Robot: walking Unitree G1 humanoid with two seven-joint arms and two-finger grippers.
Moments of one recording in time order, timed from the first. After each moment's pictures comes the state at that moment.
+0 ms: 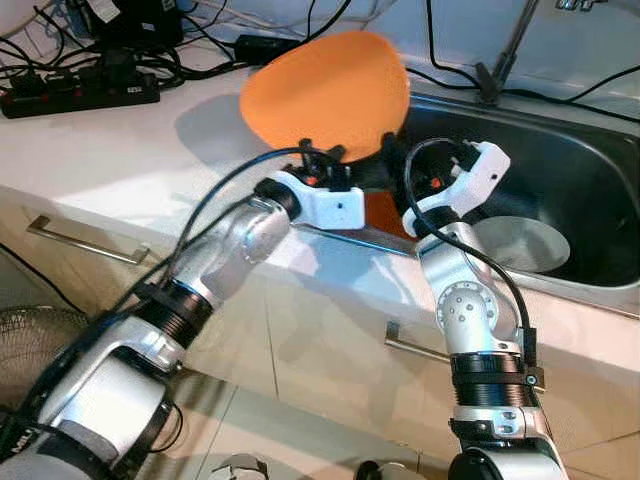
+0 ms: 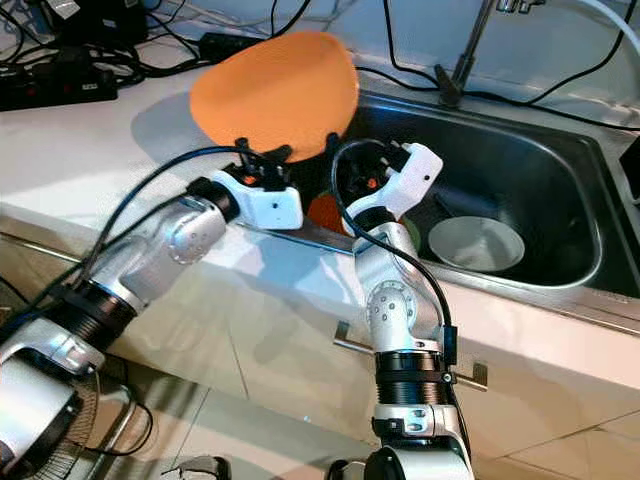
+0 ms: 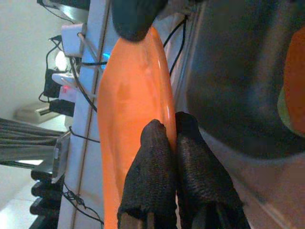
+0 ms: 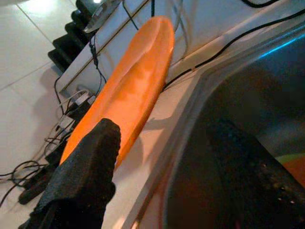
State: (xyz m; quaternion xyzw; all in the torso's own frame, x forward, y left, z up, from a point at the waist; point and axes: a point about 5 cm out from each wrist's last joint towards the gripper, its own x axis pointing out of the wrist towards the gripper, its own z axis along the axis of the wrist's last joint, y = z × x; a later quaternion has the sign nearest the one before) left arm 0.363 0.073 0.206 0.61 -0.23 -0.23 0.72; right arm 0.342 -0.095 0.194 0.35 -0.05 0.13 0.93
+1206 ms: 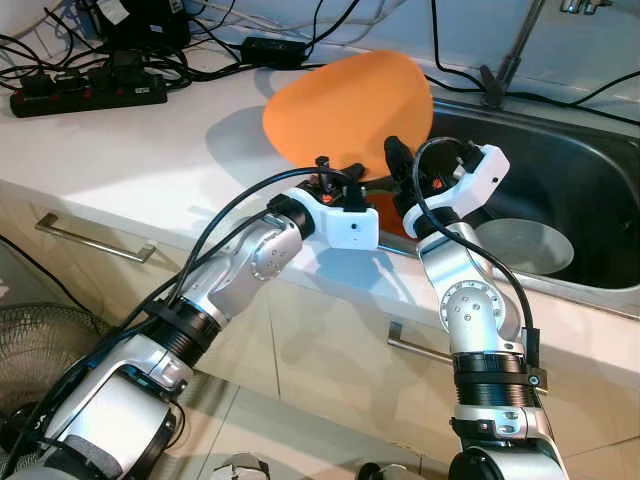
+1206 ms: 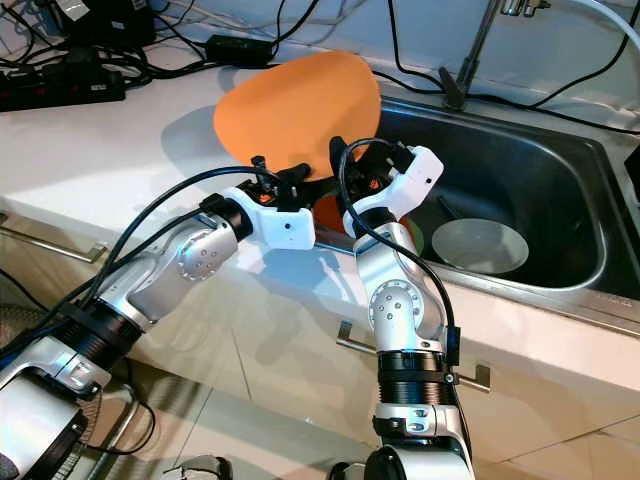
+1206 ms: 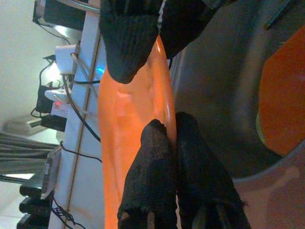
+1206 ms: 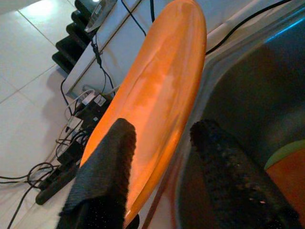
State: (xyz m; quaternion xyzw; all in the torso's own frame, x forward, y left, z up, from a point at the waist) left arm 0.348 0.059 0.197 0.60 -0.24 -0.26 0.72; right arm 0.342 -0.097 0.193 0.38 -0.04 0.13 0.91
